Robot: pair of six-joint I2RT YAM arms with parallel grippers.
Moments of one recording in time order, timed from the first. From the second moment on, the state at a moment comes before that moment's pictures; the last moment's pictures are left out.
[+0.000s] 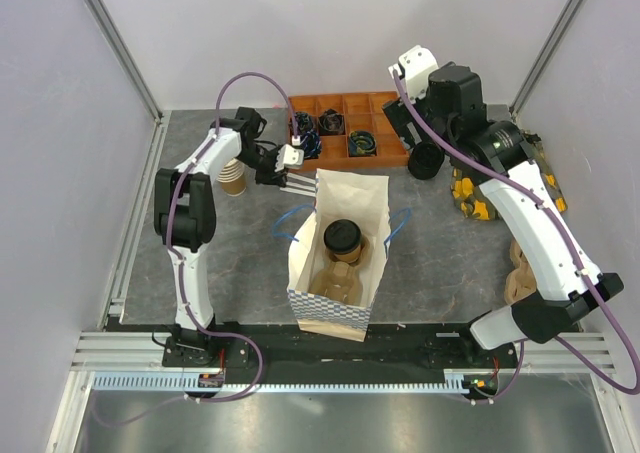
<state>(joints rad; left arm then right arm) -0.19 2.15 1.81 -1.01 0.72 1.45 0.51 1.47 1.87 -0.83 0.35 -0.32</state>
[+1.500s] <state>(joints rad) -0.25 2.28 1.84 -0.94 0.67 1.51 0.50 1.45 1.84 -0.86 0.37 -0.32</state>
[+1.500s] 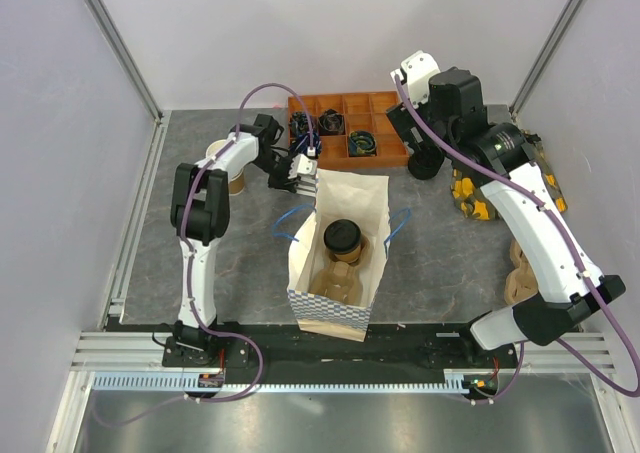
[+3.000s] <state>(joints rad) -0.32 2.37 2.02 -1.13 0.48 1.36 0.50 1.44 1.82 -0.88 0.37 -0.33</state>
